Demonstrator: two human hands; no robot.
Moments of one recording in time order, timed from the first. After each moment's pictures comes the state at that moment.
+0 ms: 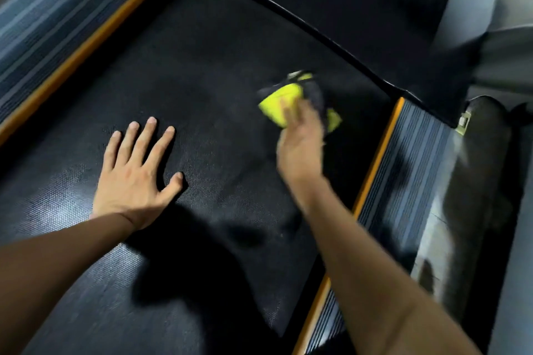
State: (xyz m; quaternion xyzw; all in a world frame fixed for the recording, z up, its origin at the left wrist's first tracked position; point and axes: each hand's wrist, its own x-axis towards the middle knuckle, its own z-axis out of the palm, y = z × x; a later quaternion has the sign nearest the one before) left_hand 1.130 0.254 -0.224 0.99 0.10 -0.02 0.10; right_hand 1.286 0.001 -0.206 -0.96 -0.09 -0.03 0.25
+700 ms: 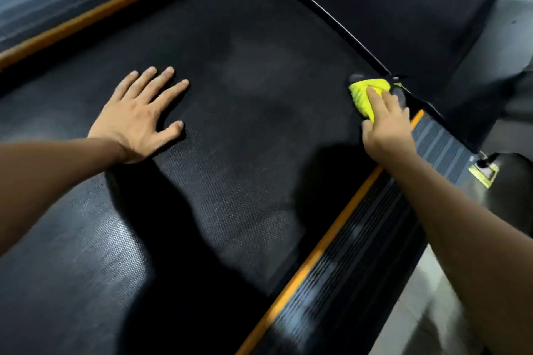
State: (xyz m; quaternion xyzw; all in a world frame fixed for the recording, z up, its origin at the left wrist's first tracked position) left_hand 1.128 0.252 -0.231 0.99 0.10 -0.01 0.07; right_hand 1.369 -0.144 -0.188 -0.98 -0.21 0.03 0.06
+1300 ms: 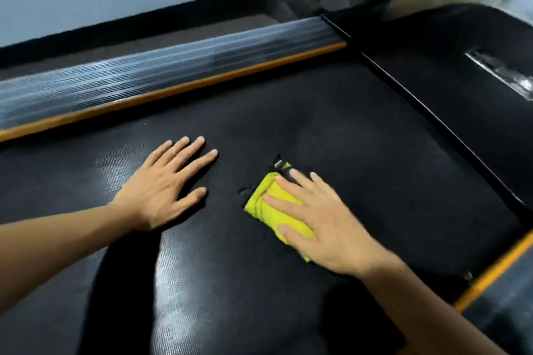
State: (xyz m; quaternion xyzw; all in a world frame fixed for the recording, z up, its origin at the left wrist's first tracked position) left_hand 0.997 0.255 -0.223 0.97 0.22 -0.02 0.05; right_hand 1.229 0.002 -0.200 -0.72 -0.68 0.10 0.08
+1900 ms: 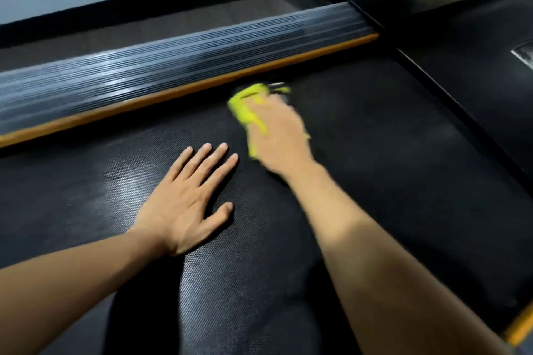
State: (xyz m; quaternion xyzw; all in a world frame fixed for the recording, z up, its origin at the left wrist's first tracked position) left_hand 1.001 0.262 -0.230 0.97 0.21 0.00 0.09; right_hand 1.231 0.227 -0.220 -0.82 -0.55 0.01 0.18
